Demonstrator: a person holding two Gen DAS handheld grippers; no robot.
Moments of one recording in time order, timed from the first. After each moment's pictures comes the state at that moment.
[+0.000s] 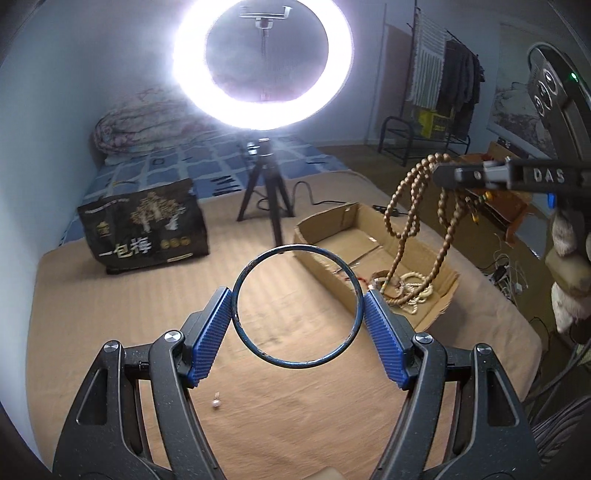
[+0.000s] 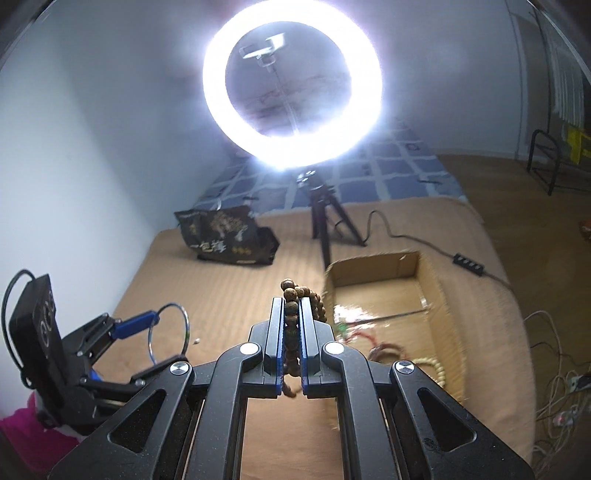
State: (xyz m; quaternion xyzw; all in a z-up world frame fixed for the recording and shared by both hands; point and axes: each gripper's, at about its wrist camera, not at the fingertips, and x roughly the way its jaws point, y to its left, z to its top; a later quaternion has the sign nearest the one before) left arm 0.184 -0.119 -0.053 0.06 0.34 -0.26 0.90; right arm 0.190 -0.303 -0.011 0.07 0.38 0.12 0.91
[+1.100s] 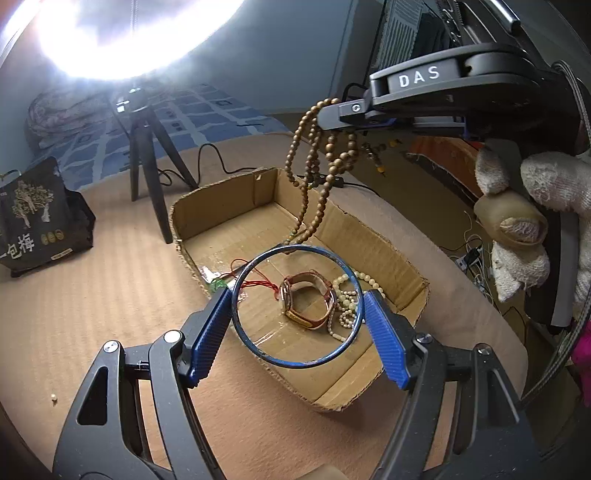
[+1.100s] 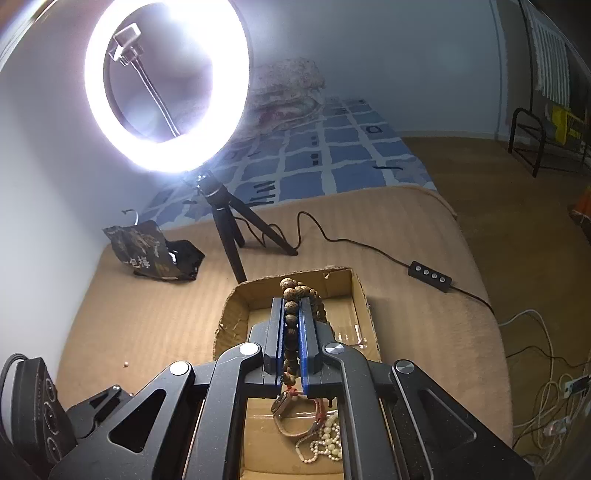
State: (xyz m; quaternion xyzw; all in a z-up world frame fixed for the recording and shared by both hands) left arm 0.223 -0.263 -0.124 0.05 0.40 -0.32 0.86; right arm 0.275 -0.395 -0.069 0.09 0.41 0.08 0.91
